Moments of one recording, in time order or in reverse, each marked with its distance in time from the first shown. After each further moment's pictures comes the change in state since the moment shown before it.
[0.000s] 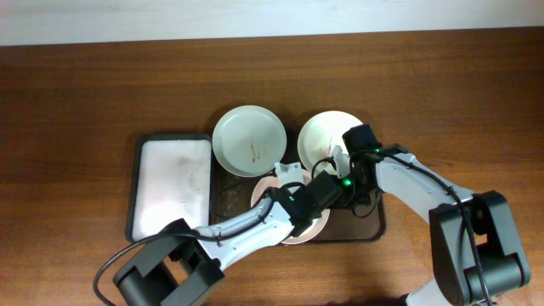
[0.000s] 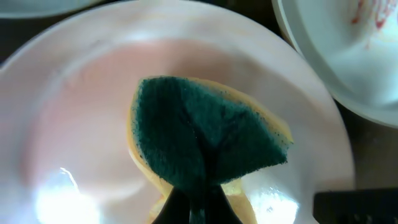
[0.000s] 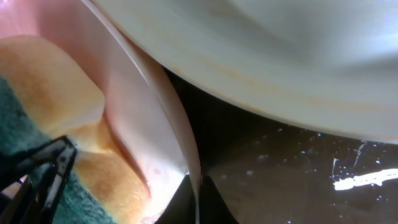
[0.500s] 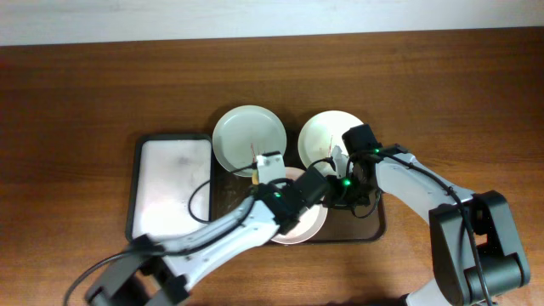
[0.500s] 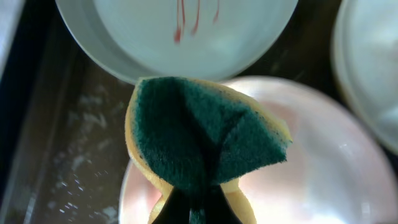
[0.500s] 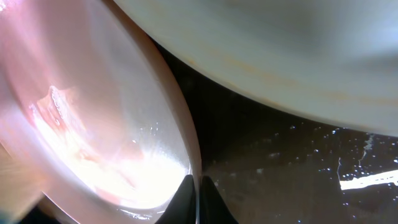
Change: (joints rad) left arm 0.044 -0.130 0.002 -0.192 -0.180 0.037; right arm 0.000 0.000 0.000 -0.003 -0.019 0.000
